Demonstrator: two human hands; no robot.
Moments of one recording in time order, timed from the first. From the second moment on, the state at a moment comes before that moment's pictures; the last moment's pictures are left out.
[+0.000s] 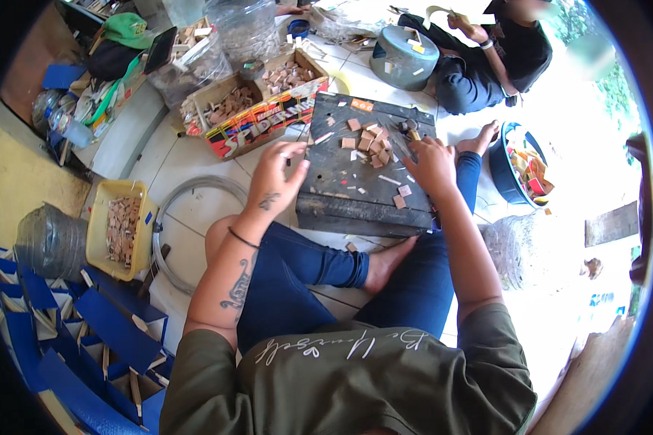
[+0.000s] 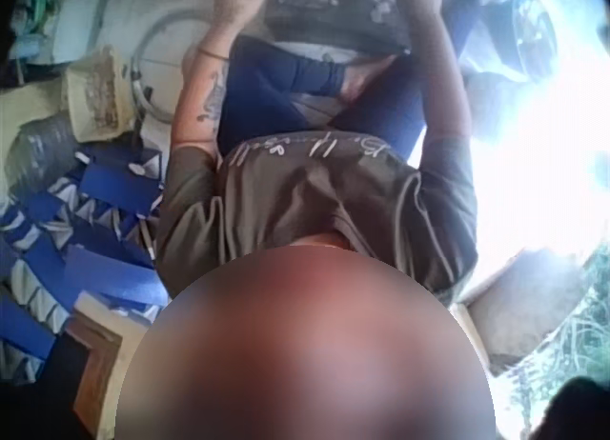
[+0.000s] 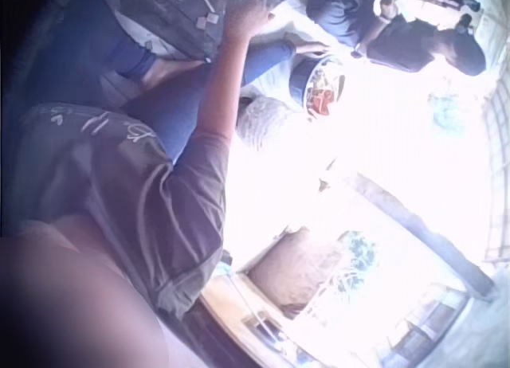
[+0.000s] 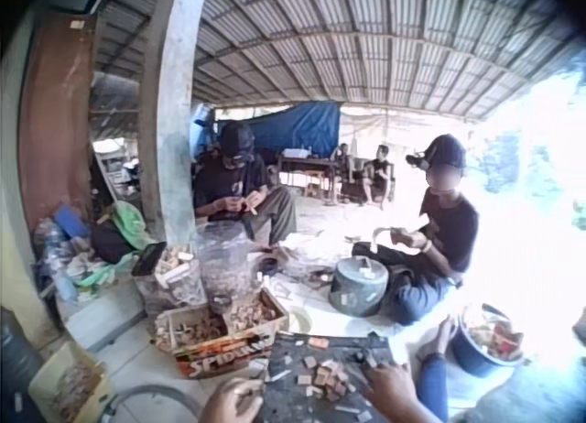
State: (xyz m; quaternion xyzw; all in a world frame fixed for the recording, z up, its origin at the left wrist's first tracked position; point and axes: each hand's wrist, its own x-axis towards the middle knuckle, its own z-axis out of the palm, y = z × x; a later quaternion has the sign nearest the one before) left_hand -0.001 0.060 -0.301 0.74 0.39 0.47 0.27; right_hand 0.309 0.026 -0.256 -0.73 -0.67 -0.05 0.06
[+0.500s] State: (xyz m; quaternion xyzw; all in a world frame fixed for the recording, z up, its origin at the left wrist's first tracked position) left_hand 0.071 0.073 -0.298 0.79 0.40 0.39 0.23; right_hand 0.327 0.048 -0.269 -0.70 -0.64 0.13 0.29
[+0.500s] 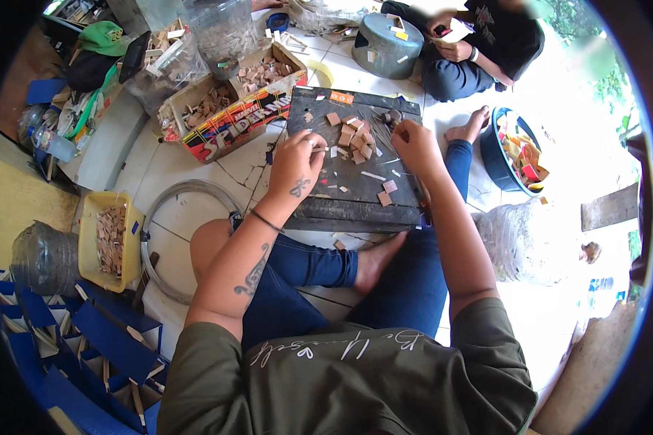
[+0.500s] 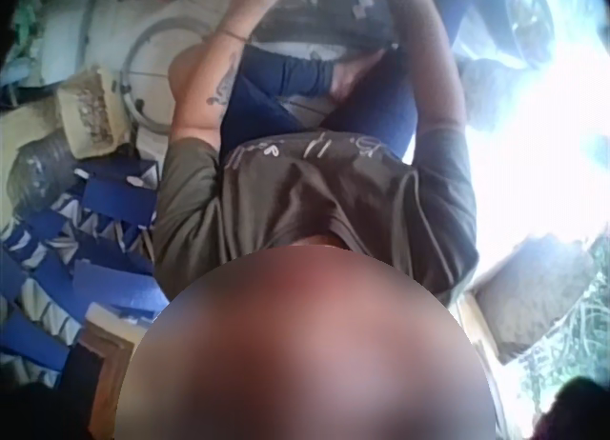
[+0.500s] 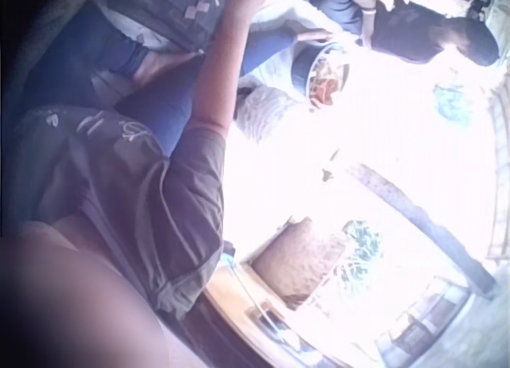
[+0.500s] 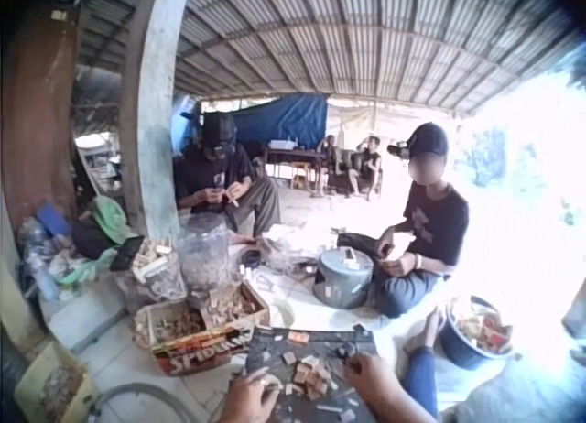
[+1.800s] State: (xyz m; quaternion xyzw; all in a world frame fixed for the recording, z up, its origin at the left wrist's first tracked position) left_hand 0.073 0.001 -0.316 0.80 0.32 0.44 0.25; right_hand 0.246 -0.046 -0.270 -0.61 -0.63 0.23 0.42
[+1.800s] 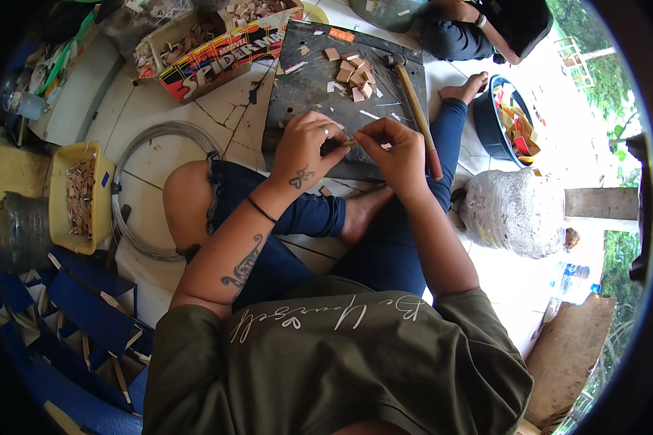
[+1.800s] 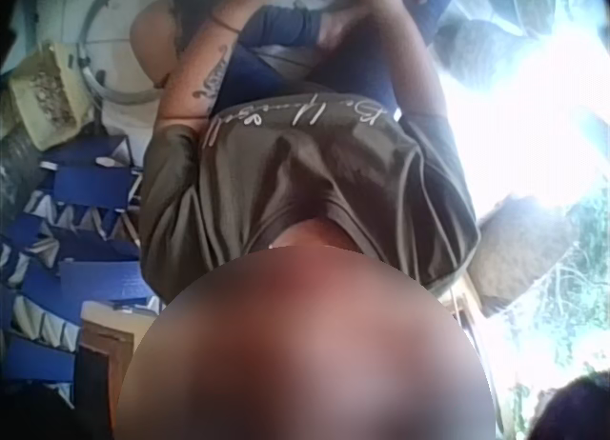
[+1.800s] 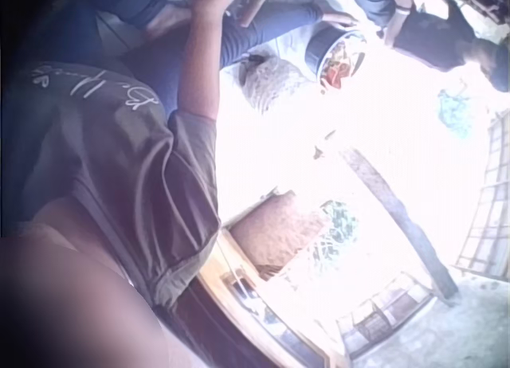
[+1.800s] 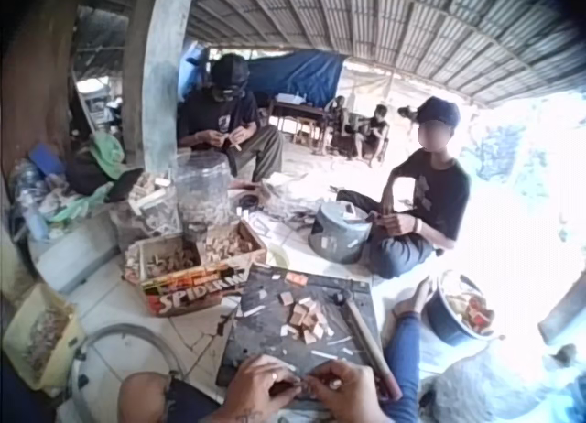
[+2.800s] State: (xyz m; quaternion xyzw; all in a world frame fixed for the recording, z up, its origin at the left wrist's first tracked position) left_hand 0.087 0.005 -0.315 0.81 0.28 0.45 0.26; right_hand 0.262 -0.048 -0.267 -0.60 -0.67 0.23 0.38
